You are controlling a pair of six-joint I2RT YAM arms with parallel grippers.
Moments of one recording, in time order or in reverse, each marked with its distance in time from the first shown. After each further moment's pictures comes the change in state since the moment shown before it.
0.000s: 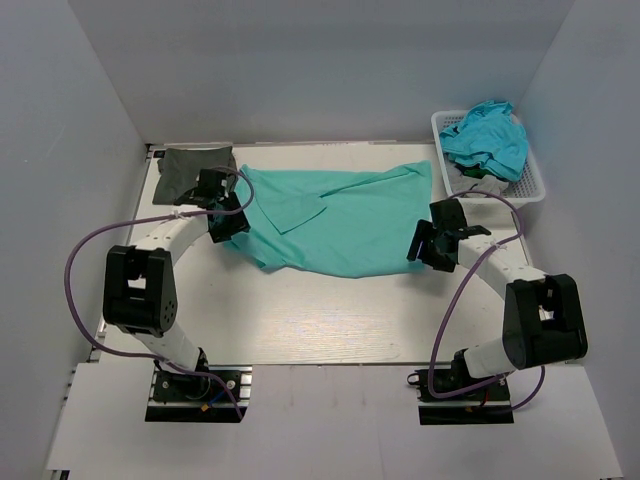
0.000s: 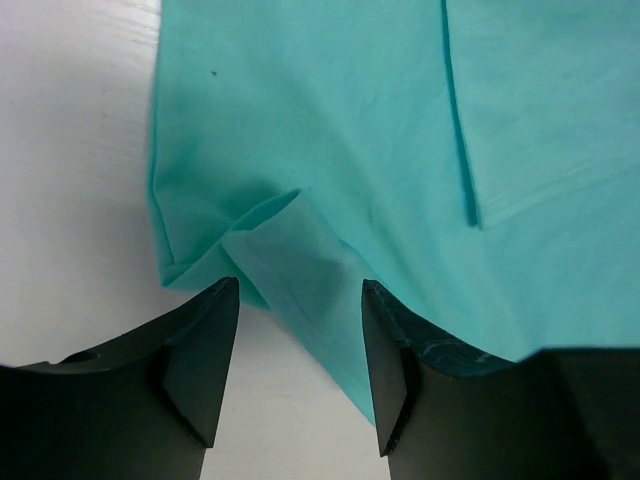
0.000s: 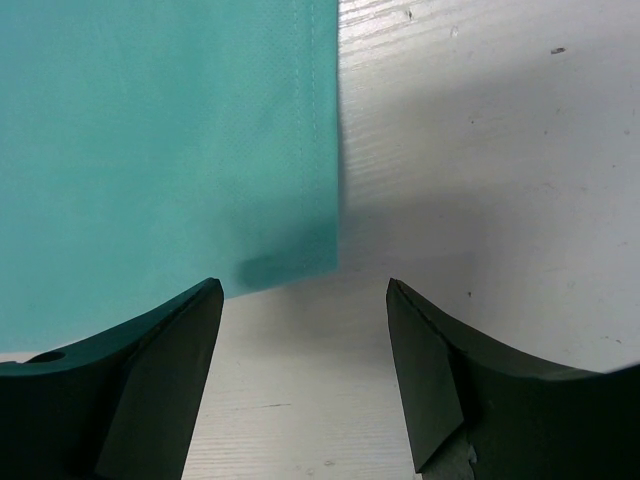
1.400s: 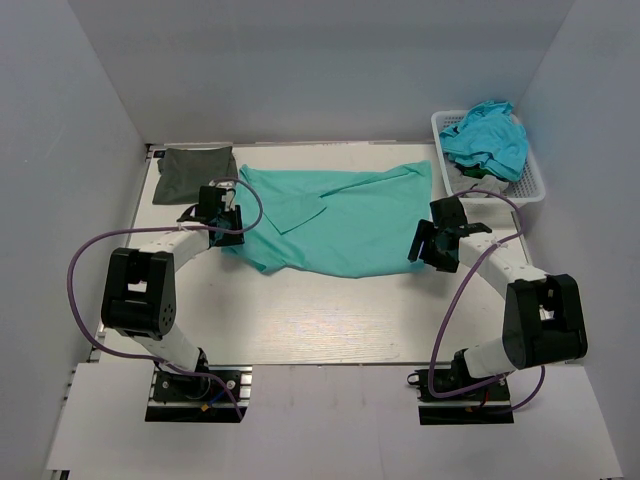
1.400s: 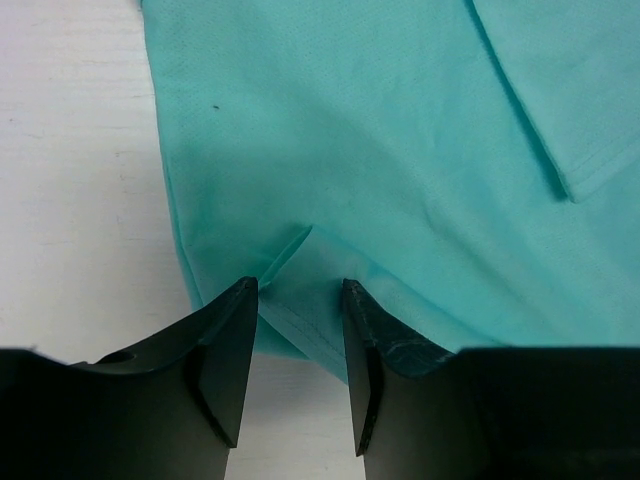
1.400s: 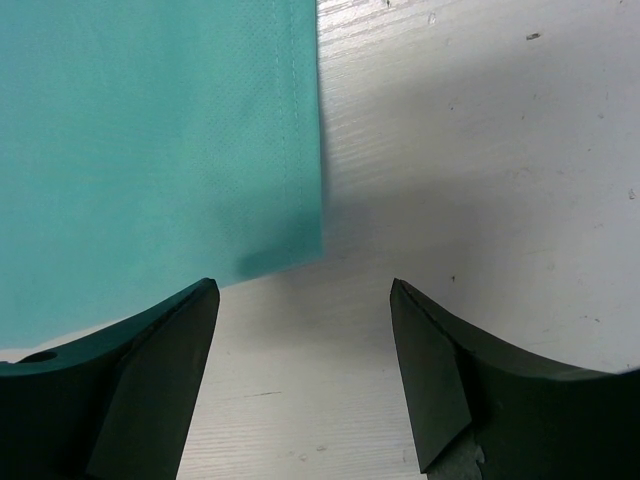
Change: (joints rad) left arm 0.000 -0.023 -0.195 0.277 0.015 0.332; right arm -0.002 0.001 0.026 -0.061 0.021 -0.002
